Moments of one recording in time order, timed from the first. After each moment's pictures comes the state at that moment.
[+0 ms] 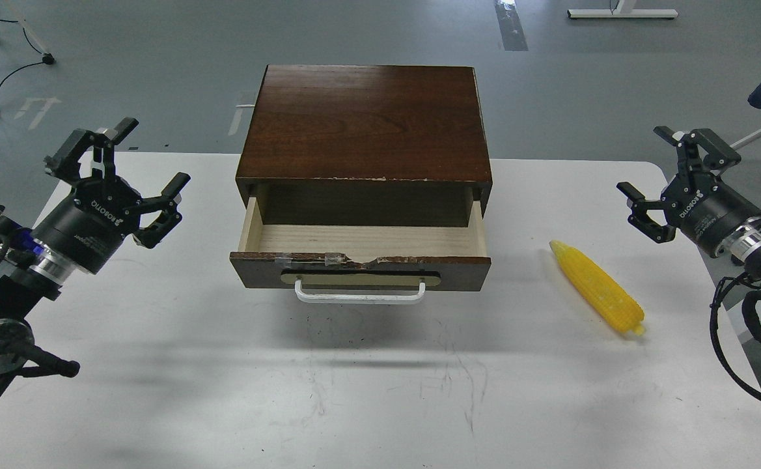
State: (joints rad) left arm -0.21 0.62 -1.13 -1.28 0.39 -0.49 -0.35; right arm 0.74 -0.76 0.21 0.89 0.07 0.49 0.49
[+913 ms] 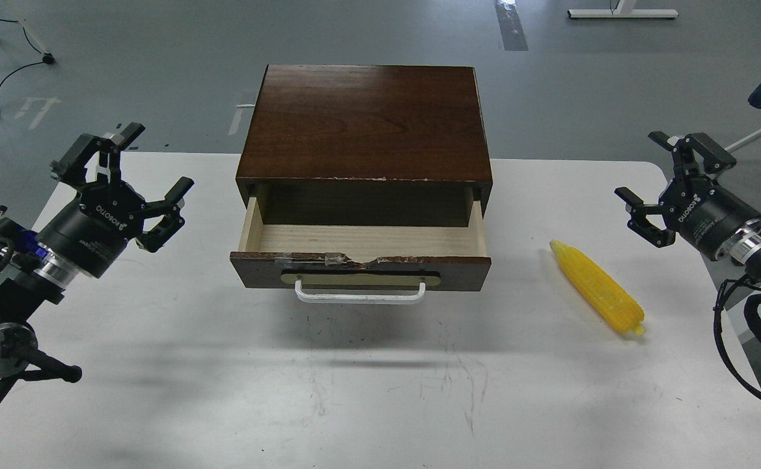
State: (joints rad) left arm -0.20 0.62 -1.12 -1.28 0.43 -0.49 -0.38; right arm 0.86 -0.84 0.21 0.91 -0.36 0.49 0.49
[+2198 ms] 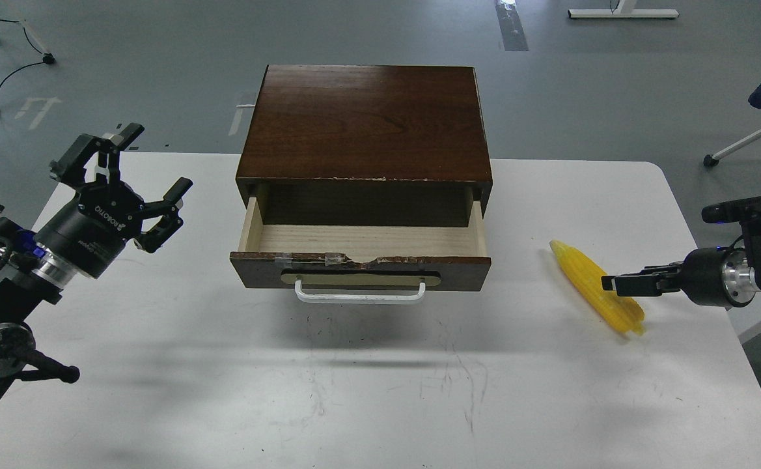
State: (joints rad) left arm -0.20 0.62 -1.12 -1.28 0.43 -0.49 -0.37; right arm 0.97 -0.76 -0.16 0.91 -1.45 0.27 0.49
